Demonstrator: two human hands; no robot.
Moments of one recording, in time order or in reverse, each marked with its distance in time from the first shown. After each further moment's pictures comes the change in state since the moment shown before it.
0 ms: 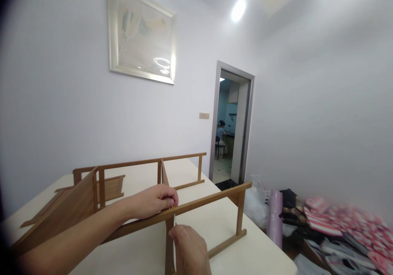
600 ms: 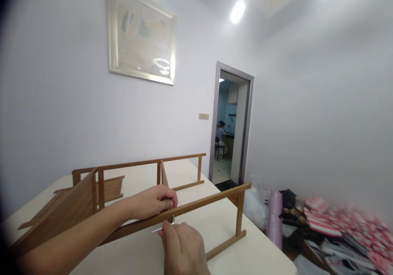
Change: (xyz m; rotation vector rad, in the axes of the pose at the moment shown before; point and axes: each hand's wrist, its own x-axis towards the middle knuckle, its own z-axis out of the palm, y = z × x) left_hand 0.000 -0.001 0.000 0.008 -0.008 0.023; right_hand 0.033 -0.025 -0.010 -0.234 -0.004 -0.214
